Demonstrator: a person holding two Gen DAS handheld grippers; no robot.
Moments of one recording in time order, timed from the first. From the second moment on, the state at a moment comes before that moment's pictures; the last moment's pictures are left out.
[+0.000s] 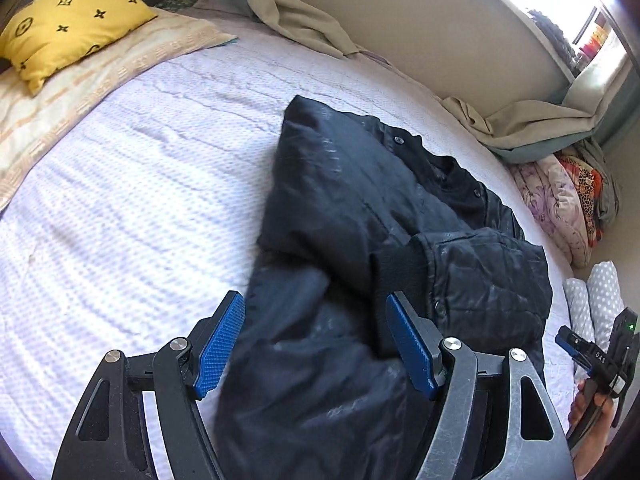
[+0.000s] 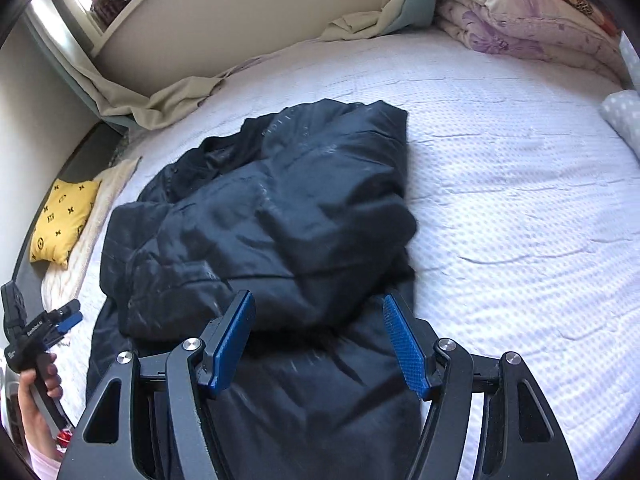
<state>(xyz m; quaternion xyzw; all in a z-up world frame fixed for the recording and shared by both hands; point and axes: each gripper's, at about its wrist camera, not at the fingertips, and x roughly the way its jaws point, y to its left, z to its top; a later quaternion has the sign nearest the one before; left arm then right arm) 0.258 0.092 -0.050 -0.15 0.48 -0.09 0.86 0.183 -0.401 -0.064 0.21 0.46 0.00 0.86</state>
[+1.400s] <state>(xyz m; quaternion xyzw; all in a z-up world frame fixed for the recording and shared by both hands) 0.127 0.146 -0.127 -0.30 0.63 -0.18 0.70 0.026 -0.393 -0.141 0.36 0.57 0.14 0.73</state>
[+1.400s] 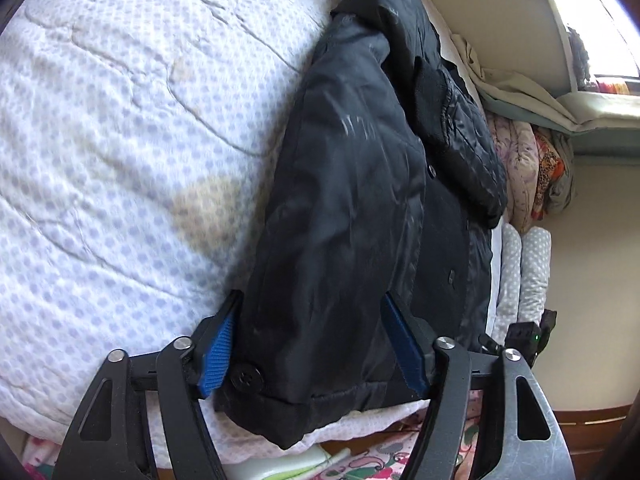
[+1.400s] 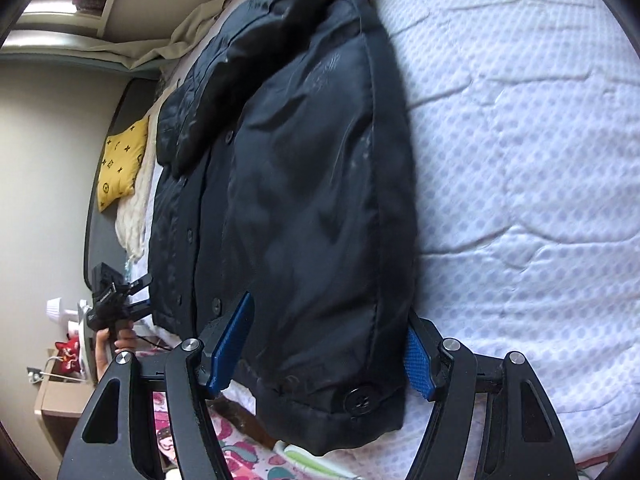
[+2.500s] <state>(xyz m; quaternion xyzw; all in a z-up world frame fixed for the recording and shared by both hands) 0.065 0.165 -0.060 -0.33 0.56 -0.24 0.73 -0.005 -0.367 -0.120 0.41 0.51 0.26 0.72</state>
